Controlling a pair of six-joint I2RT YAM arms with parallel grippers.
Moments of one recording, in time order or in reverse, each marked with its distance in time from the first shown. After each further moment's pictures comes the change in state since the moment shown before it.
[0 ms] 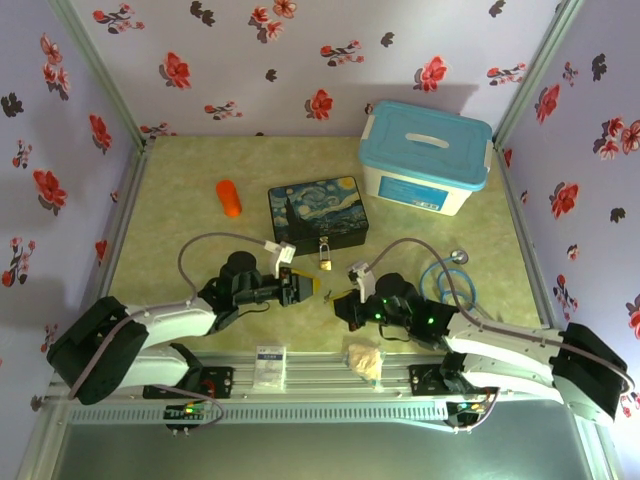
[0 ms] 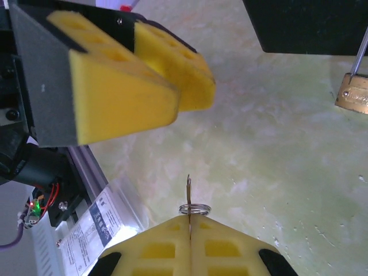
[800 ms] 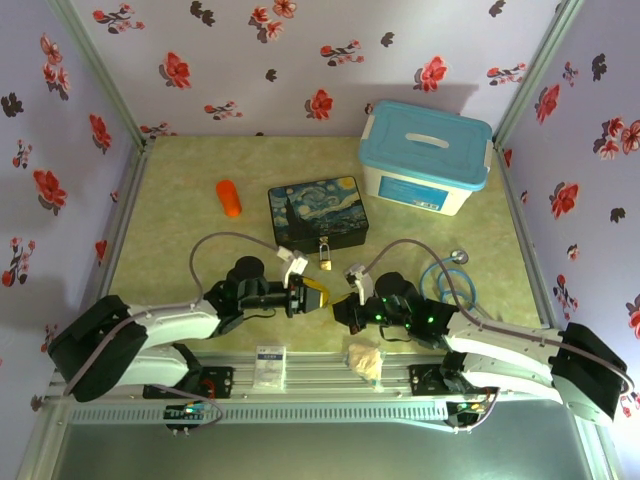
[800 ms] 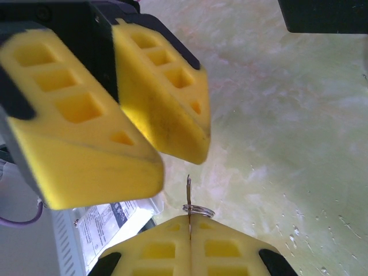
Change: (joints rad) left arm -0.095 0.012 0.015 0.017 0.037 0.082; right arm -0.006 0.013 0.004 -0.016 -0.087 -0.006
